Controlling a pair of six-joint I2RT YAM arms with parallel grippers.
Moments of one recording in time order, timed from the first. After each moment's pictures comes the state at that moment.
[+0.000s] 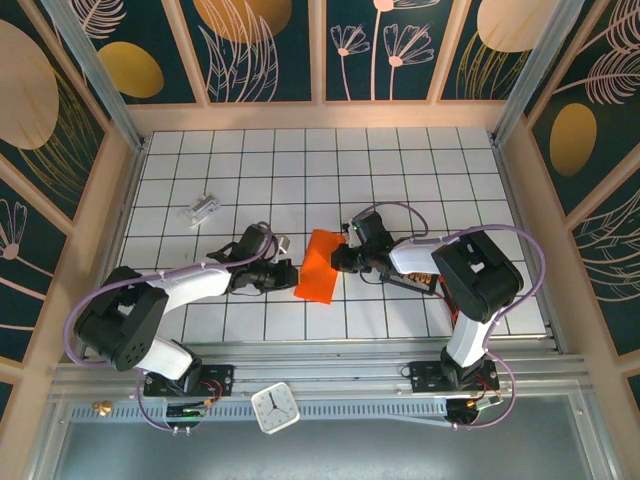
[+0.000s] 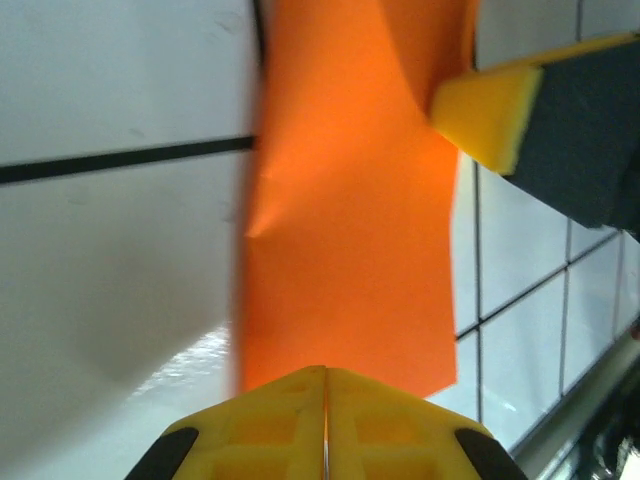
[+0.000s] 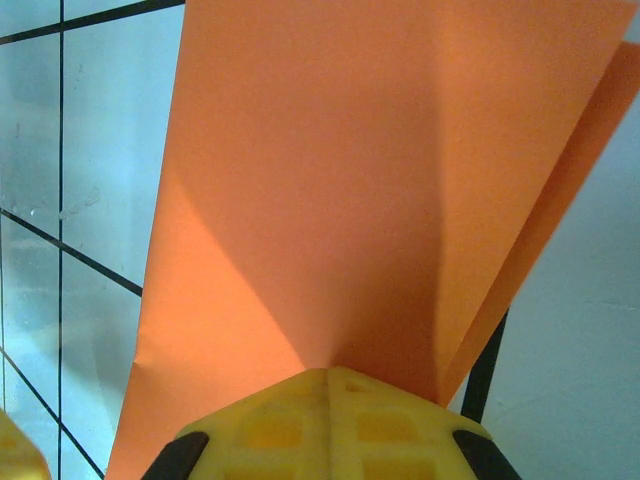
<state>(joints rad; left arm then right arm) -0.61 1.50 0.65 -0.12 0.44 -0.71 0.61 1.77 0.78 0.07 -0.39 0.62</state>
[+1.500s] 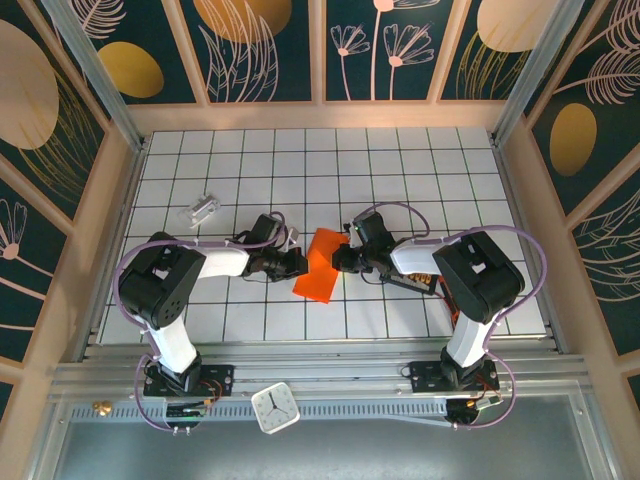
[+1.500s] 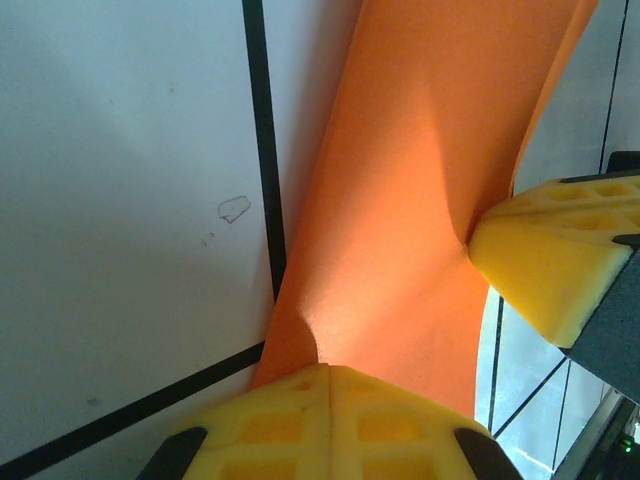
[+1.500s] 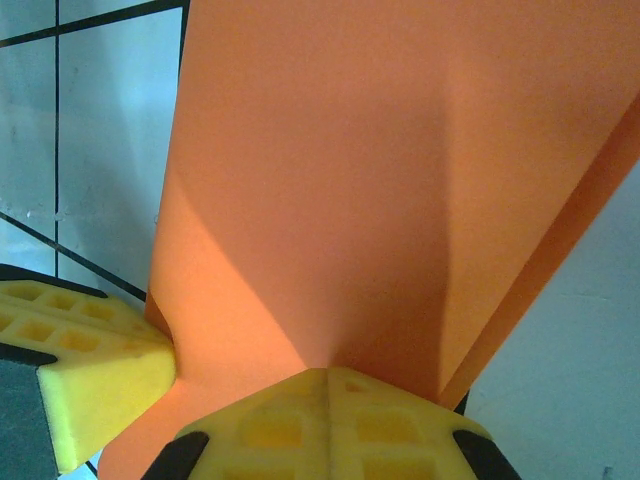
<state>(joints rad) -0.55 1.78 0.78 0.00 0.52 -0.73 0.61 1.77 0.77 0.07 -0.38 0.62</state>
